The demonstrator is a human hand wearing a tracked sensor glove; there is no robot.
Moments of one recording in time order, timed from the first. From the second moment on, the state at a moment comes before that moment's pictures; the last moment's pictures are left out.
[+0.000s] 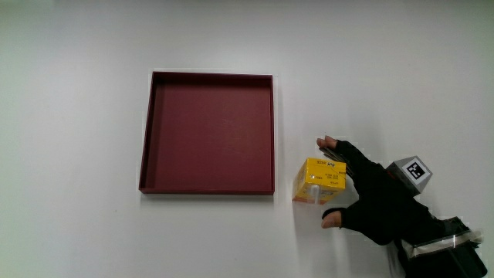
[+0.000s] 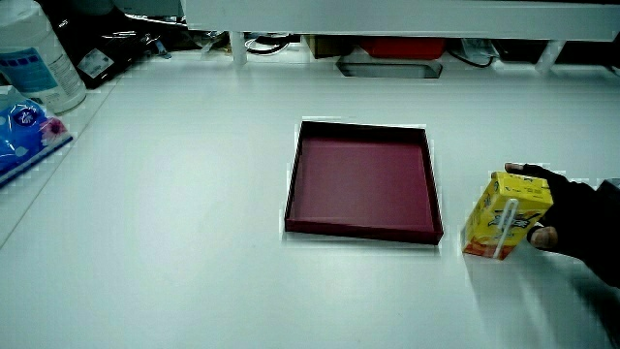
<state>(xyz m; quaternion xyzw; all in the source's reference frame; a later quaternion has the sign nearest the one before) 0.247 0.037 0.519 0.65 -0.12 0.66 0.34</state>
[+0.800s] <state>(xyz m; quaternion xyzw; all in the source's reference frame) 0.253 0.040 0.522 0.65 -0.09 0.72 0.25</state>
